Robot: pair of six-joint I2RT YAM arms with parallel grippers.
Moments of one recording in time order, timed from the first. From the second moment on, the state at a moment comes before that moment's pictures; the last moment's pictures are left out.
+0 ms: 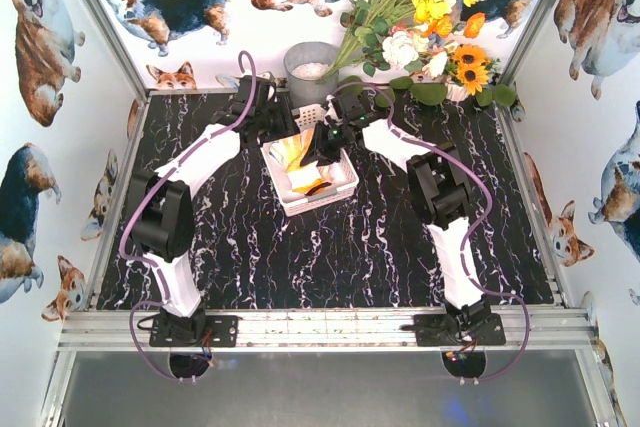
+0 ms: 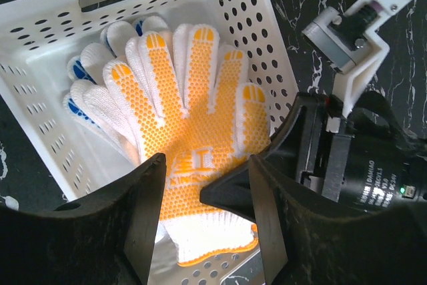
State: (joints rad) left arm -0.34 1.86 1.51 -0.34 0.10 -0.55; right arm 0.47 2.26 1.83 -0.45 -0.61 0.67
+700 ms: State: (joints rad) left arm -0.38 1.98 1.43 -0.32 0.16 -0.56; right arm 0.47 2.30 1.93 -0.68 -0.51 0.49
